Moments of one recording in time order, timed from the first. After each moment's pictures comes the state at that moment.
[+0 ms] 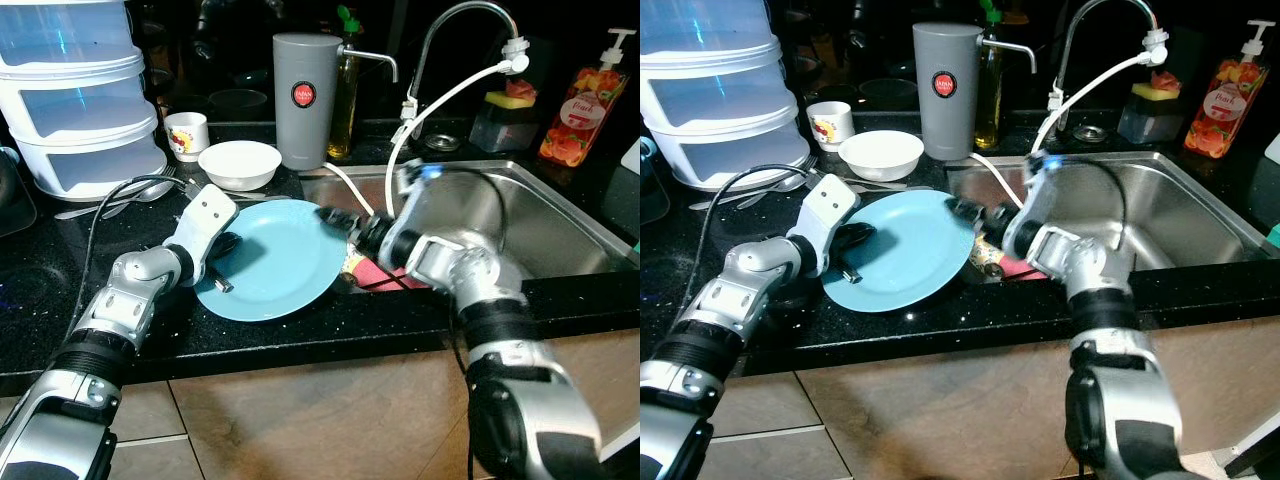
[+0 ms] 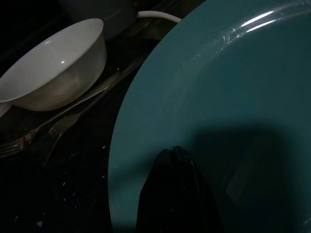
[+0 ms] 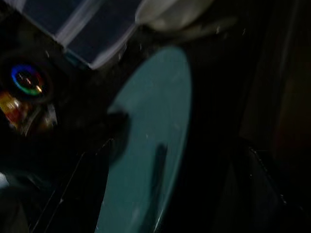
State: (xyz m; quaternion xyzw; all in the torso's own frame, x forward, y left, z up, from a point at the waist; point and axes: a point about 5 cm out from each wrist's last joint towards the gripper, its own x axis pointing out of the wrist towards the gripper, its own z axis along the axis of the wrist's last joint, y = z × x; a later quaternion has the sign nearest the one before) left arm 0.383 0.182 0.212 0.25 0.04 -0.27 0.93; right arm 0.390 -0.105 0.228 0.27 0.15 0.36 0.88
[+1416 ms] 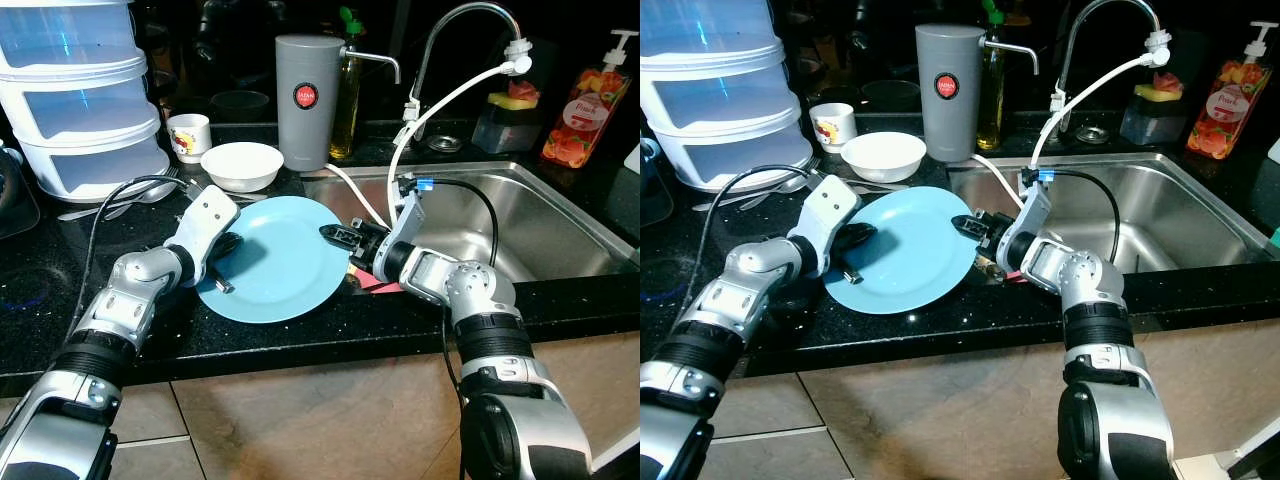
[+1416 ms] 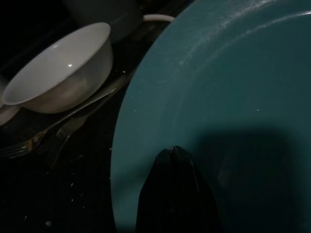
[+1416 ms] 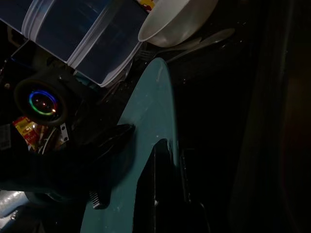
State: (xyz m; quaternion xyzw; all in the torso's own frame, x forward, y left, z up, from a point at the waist) left arm 0.383 0.183 0.213 0.25 0.02 -0.26 0.93; right arm 0.387 -0.111 0.232 0.34 0.13 0.34 0.87
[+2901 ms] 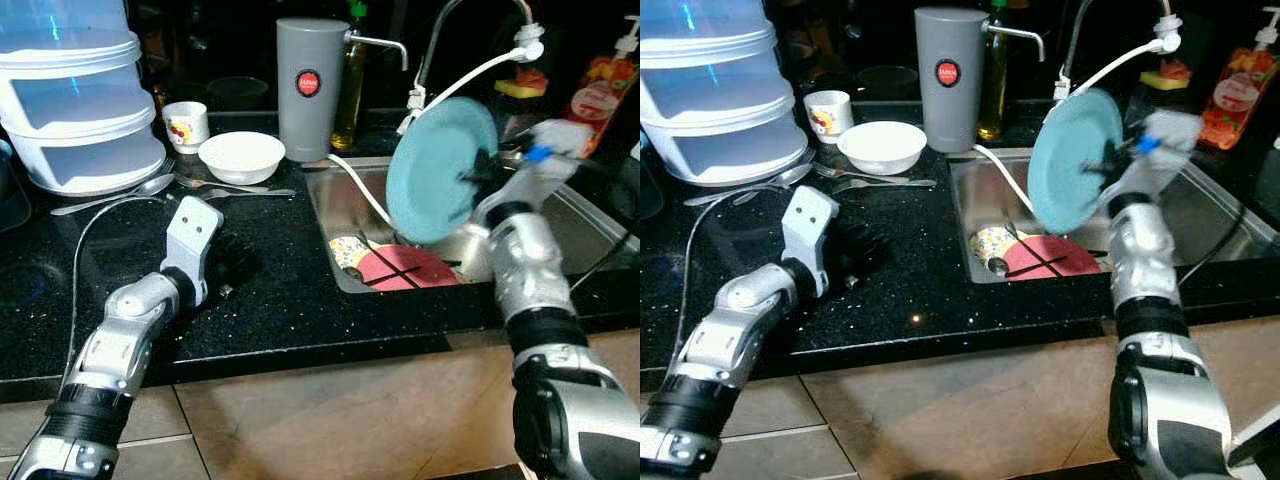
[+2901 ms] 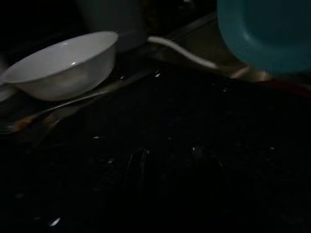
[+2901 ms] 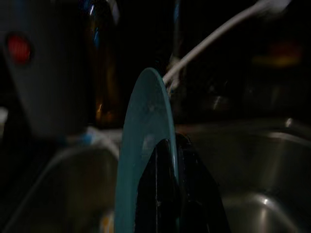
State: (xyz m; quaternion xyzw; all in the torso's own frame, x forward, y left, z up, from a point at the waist) left arm 0.347 0.174 0.212 0.15 -0.05 -0.24 0.96; right arm 0.399 -0.222 0.262 0.02 -0.19 0.00 0.98
